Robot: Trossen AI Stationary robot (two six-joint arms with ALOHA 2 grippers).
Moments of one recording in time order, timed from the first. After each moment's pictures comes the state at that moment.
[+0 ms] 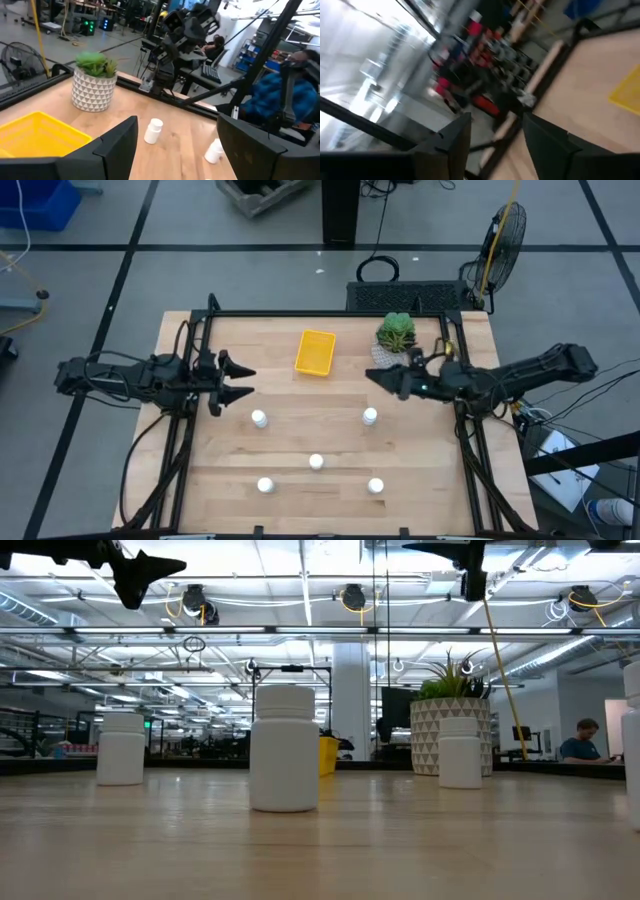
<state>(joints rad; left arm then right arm) -0.09 0.48 0.45 0.00 -0.12 -0.35 0.17 0.97 0.63 0.36 0.38 1.01</state>
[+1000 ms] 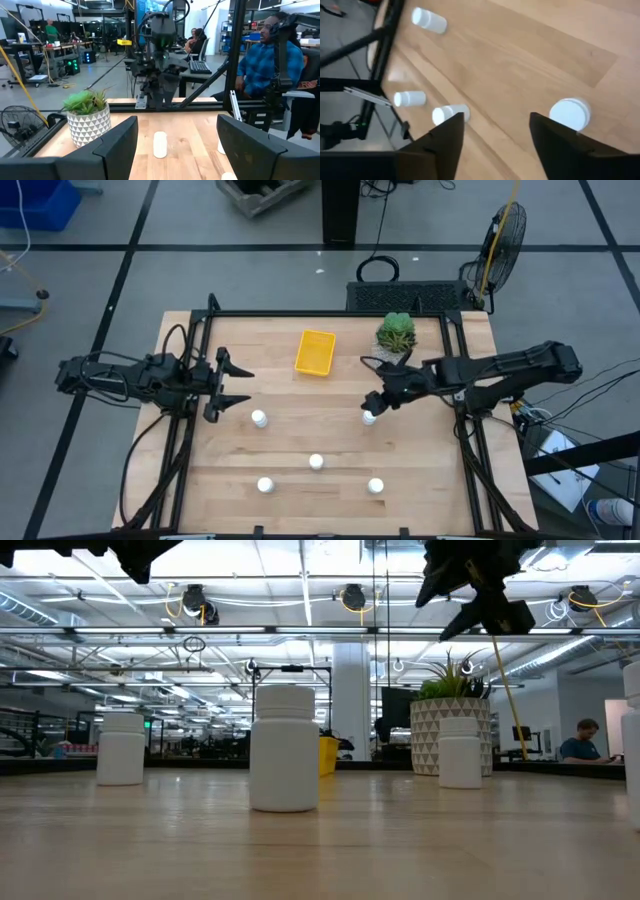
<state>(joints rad) -0.11 0.47 0.45 0.06 -0.03 -0.01 0.09 1.23 0.96 -0.56 -0.01 1.18</state>
